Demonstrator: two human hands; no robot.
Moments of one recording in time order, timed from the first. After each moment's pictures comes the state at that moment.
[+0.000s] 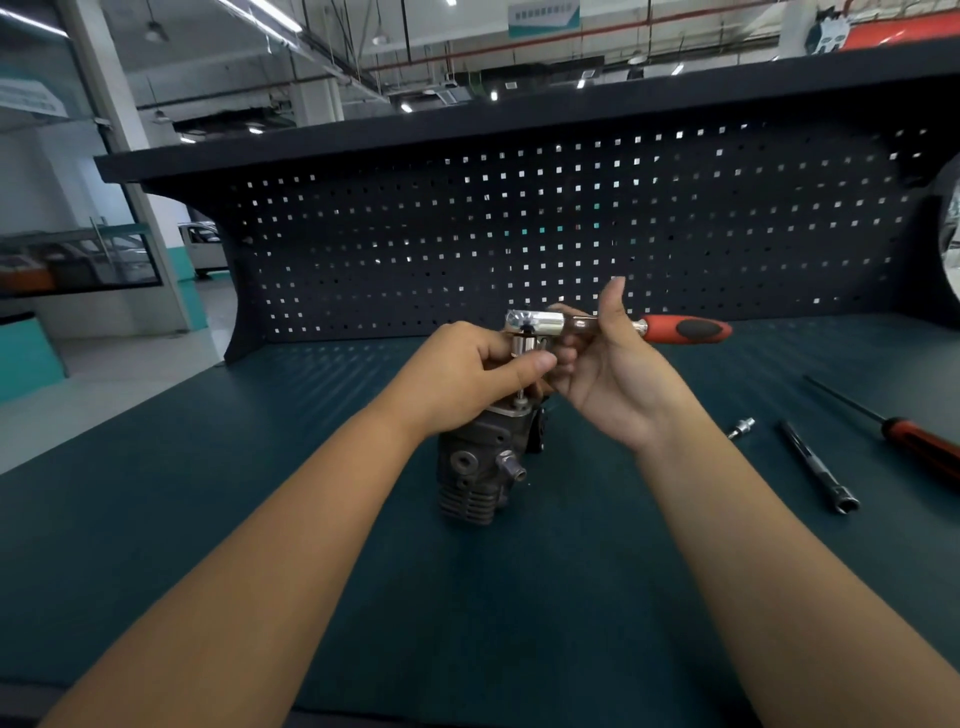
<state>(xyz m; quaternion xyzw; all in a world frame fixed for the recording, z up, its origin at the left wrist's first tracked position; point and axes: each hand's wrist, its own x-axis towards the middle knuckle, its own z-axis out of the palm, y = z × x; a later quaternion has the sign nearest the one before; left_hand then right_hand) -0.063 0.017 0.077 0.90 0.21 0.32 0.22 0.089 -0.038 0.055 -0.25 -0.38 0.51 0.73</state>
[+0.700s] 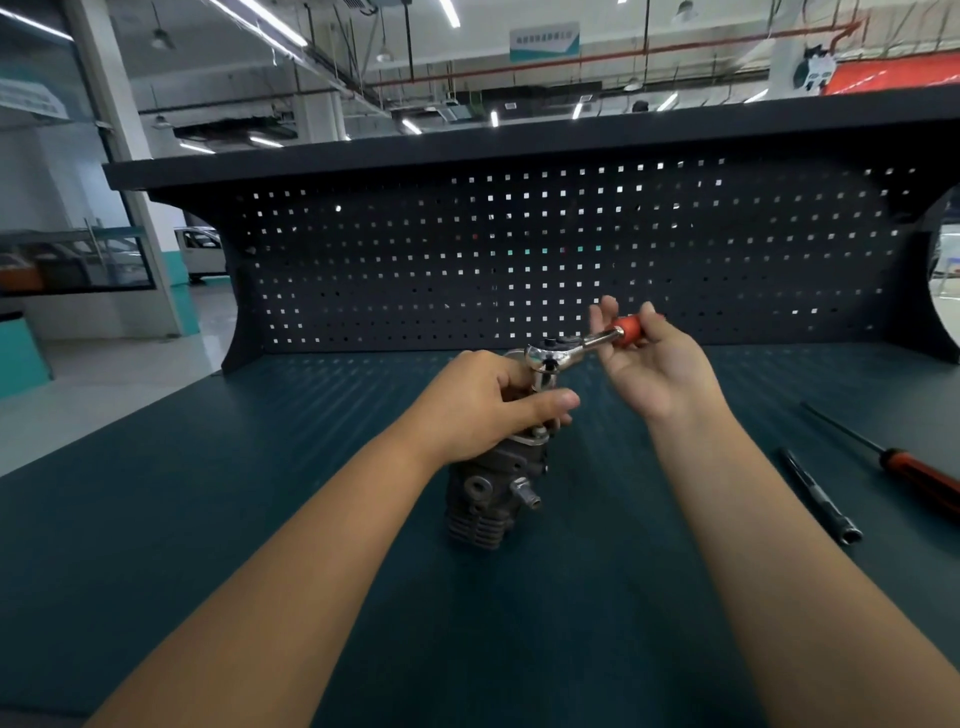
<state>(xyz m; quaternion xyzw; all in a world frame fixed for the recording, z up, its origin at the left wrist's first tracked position) -0.065 0.014 0.075 0.89 0.18 0.31 0.27 0.110 -0.028 0.083 -0.10 -0.10 0.51 0.85</state>
